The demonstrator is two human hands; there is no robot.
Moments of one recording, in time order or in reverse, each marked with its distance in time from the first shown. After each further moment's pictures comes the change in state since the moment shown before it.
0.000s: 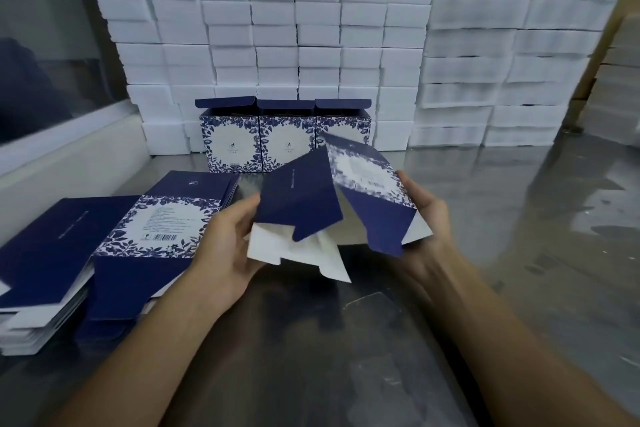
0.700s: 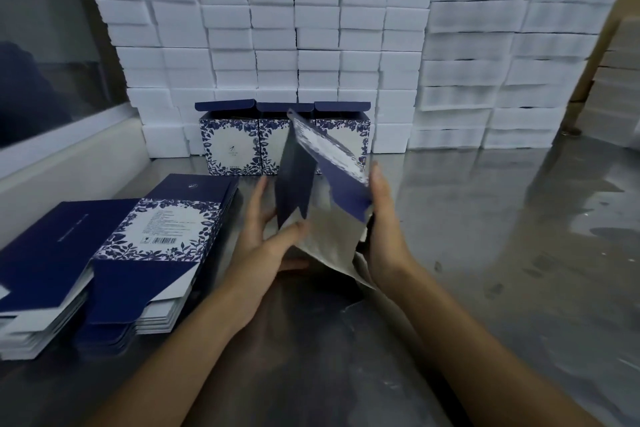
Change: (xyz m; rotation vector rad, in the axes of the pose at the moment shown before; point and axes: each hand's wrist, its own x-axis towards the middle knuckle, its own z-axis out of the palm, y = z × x) left_hand -0.008 -0.024 0.018 0.314 -0.112 0.316; right_hand -0.005 0.047 0.026 -0.635 -0.069 -0.287
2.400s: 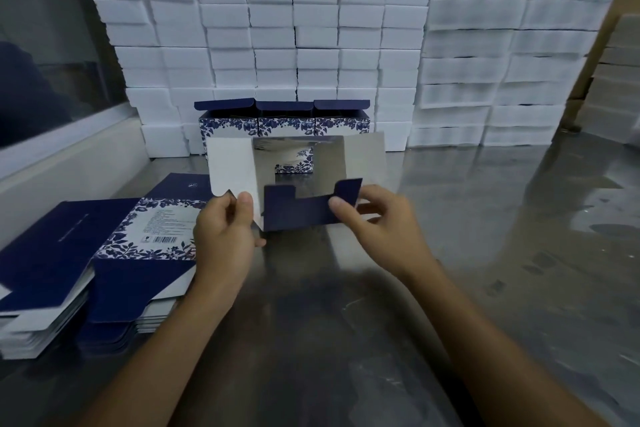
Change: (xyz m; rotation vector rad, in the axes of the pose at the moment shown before) left_hand 0.013 0.010 -0.018 0.384 0.477 0.237; right_hand 0.000 -0.004 -0.032 -0.777 -0.002 -0.398
